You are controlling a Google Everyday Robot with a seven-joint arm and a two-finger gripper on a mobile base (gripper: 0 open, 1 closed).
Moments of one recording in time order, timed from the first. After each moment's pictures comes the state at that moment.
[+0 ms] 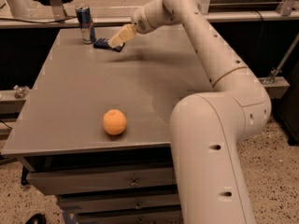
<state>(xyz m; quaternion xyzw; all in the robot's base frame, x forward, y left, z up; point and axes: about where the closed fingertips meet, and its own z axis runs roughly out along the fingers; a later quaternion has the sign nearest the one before) 0.848 0.088 0.880 -0.49 0.71 0.24 0.44</state>
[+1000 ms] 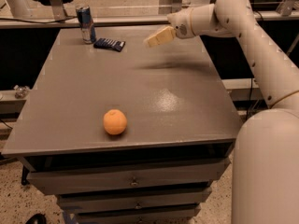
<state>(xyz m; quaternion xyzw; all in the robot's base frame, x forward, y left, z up) 0.808 -0.045 0.904 -0.44 0.70 0.25 0.50</state>
